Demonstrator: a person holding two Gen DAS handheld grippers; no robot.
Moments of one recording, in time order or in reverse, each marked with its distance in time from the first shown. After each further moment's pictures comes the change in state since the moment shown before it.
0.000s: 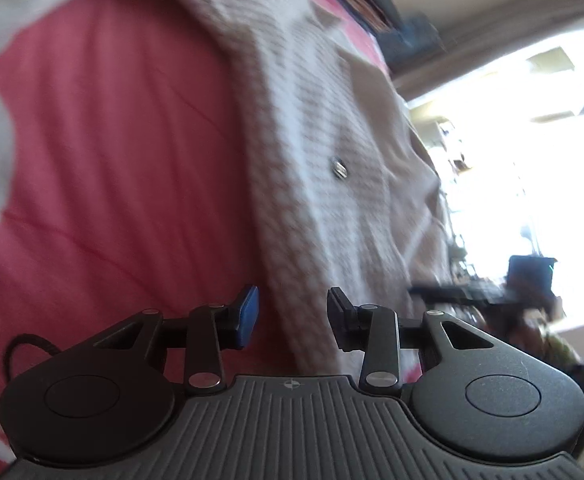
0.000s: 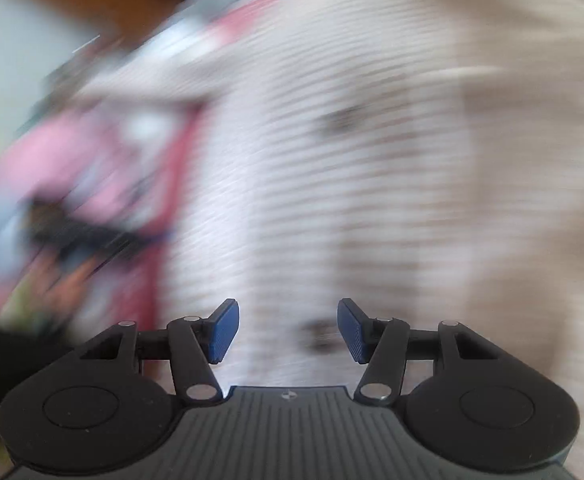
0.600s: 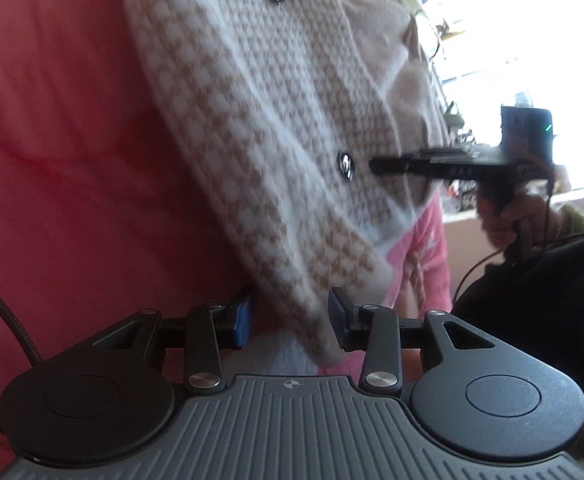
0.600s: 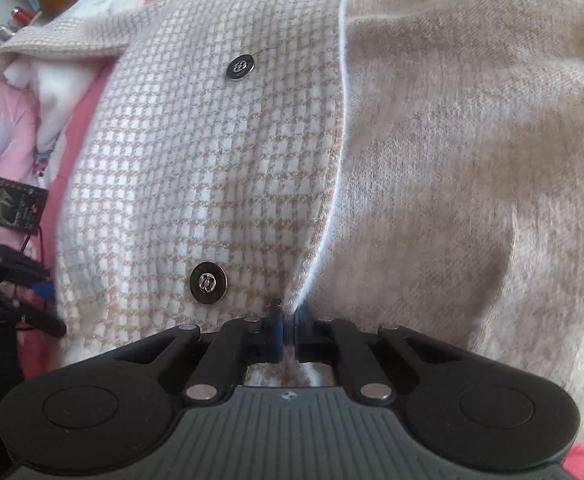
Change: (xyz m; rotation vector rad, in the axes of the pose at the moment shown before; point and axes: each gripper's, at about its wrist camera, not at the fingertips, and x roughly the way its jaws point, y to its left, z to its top) left arm 0.072 -0.036 -0.054 0.151 0.343 0.066; right arm 0.019 0.008 -0.042 -0.103 0.076 -0.214
